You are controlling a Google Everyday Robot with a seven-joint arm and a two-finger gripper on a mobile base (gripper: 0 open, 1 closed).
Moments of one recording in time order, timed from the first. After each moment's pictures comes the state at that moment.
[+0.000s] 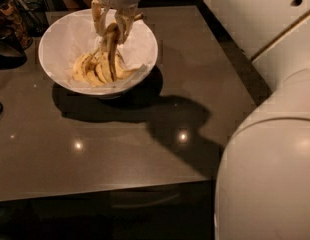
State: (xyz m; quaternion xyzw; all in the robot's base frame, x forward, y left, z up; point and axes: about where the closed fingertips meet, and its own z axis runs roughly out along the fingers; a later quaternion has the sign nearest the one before) arm 0.624 0.098 0.992 -0.97 0.10 -0.10 0.21
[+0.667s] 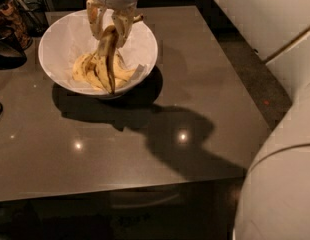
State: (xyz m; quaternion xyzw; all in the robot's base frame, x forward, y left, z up) arm 0.587 0.096 1.002 -0.97 0.10 -0.09 0.20
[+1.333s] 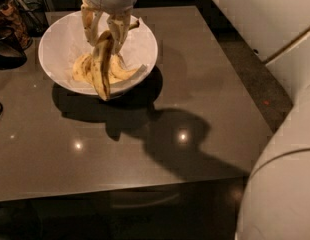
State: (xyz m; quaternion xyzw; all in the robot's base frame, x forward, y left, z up) arm 0.566 0.104 0.999 -0.97 0.10 -0.05 0.20
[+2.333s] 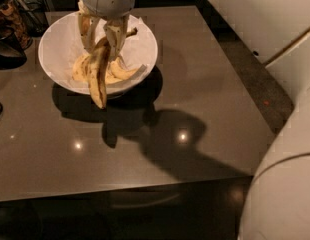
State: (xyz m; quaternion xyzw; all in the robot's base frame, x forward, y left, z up) arm 0.550 0.109 0.992 -0.97 0.11 -0.02 0.20
